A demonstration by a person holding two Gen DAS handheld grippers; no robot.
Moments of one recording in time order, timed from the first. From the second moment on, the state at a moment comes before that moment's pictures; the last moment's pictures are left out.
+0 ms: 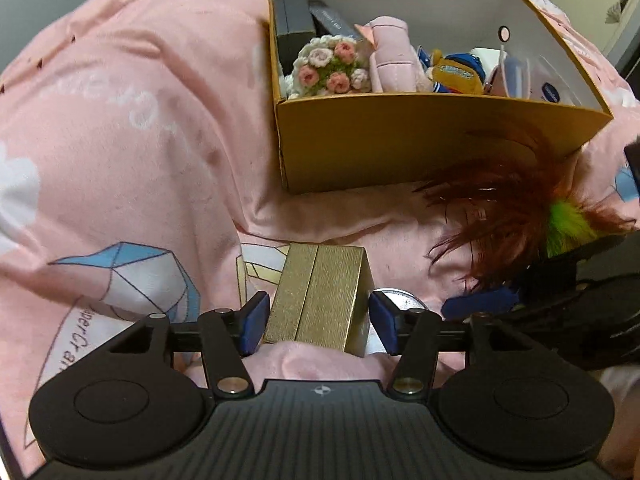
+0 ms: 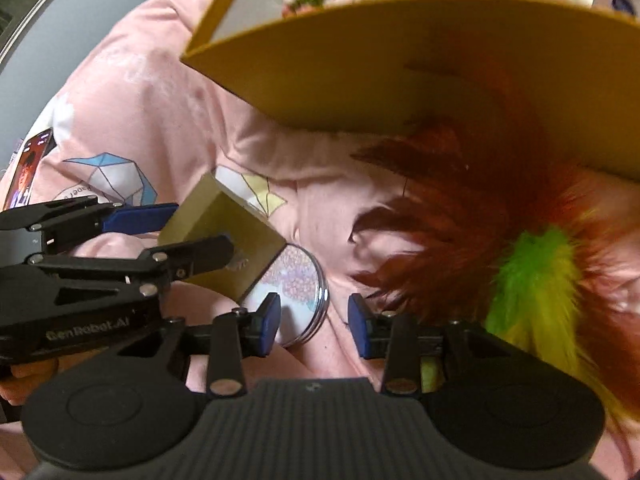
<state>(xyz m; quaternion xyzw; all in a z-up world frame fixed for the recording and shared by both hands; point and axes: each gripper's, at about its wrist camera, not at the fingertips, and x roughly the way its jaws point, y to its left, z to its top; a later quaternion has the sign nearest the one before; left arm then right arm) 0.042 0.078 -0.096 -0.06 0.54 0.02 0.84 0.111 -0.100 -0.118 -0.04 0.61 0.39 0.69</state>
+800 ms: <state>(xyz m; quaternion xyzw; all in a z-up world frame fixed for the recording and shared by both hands) 0.034 0.092 -0.092 -0.11 0.54 0.05 0.83 0.108 -0.110 -0.101 0.01 0.59 0.46 0.66</state>
